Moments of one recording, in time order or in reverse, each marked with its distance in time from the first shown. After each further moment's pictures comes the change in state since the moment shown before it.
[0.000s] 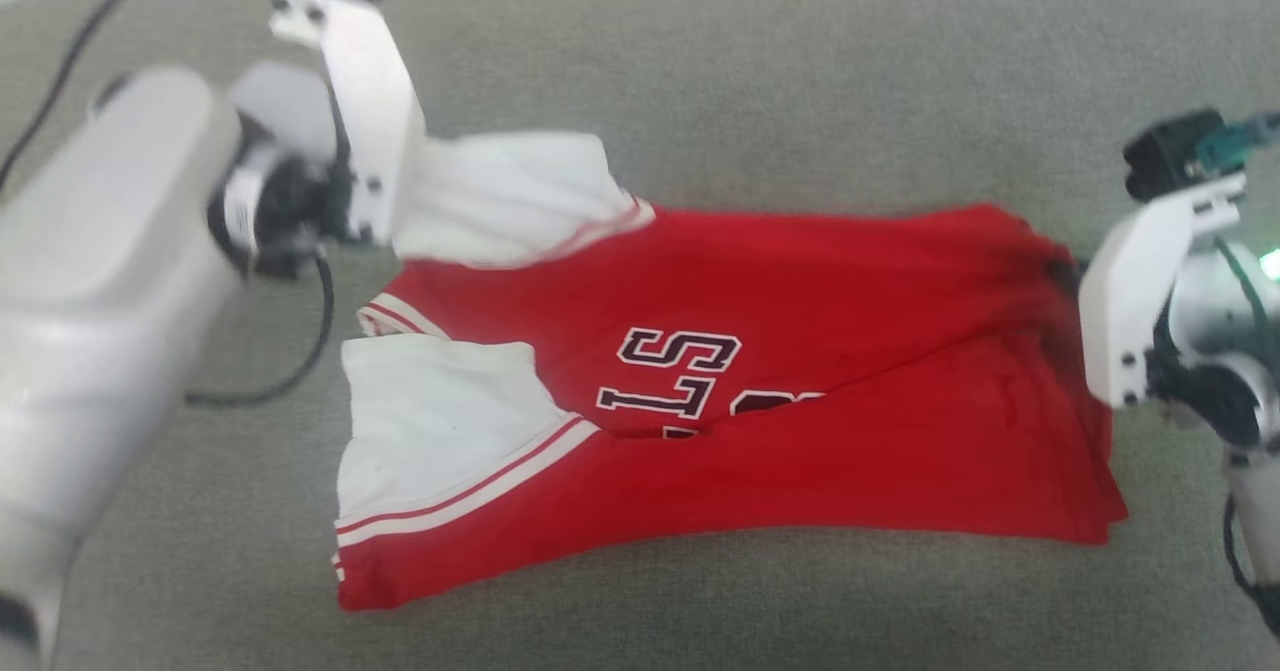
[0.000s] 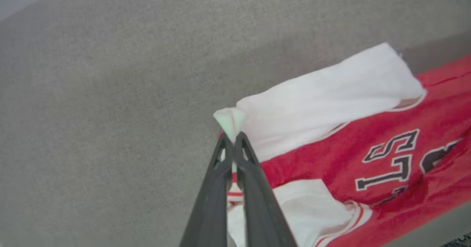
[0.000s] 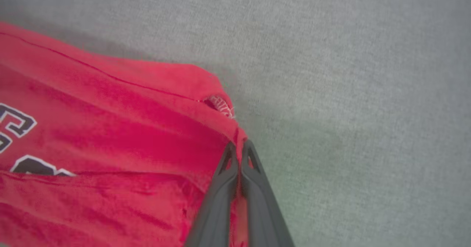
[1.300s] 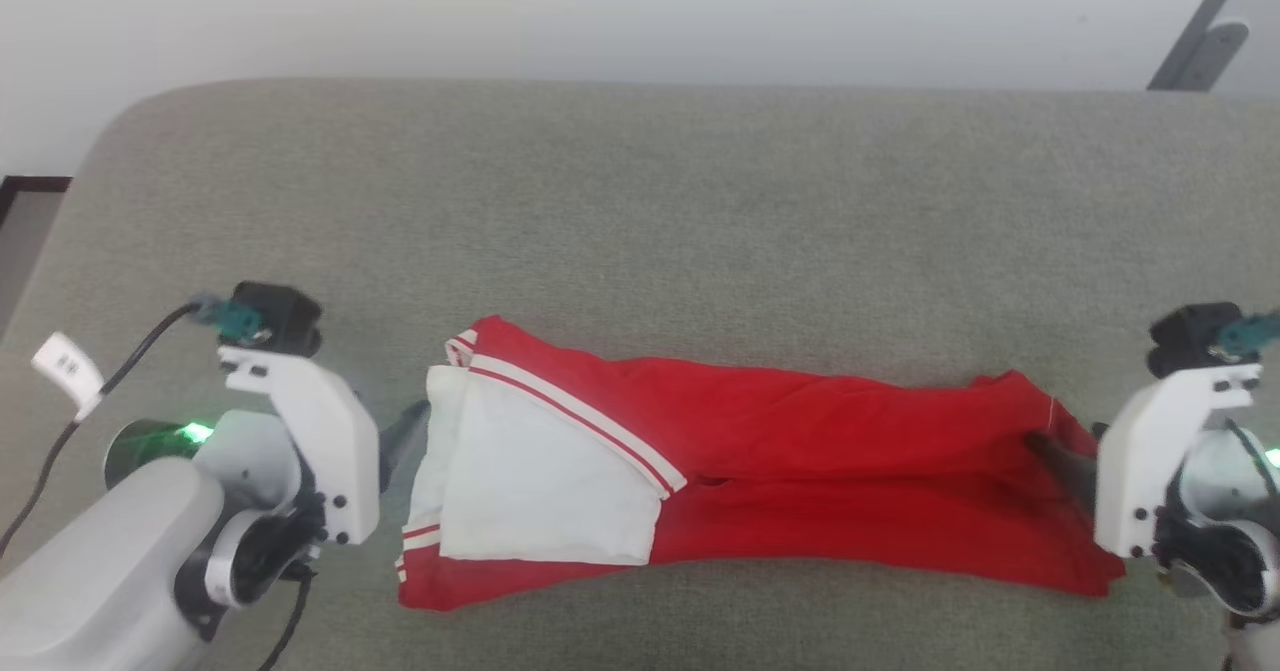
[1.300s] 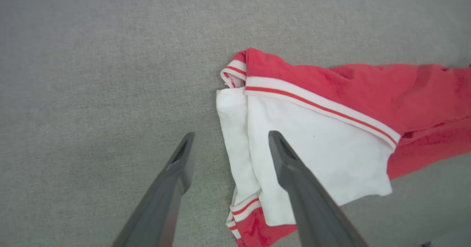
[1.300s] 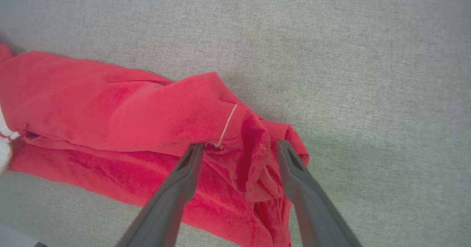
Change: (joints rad) left arm 0.633 0.222 0.112 -0.454 -0.076 0.167 -0.427; right arm 0.321 0.085 -0.166 -0.087 0.031 0.000 0.000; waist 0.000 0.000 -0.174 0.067
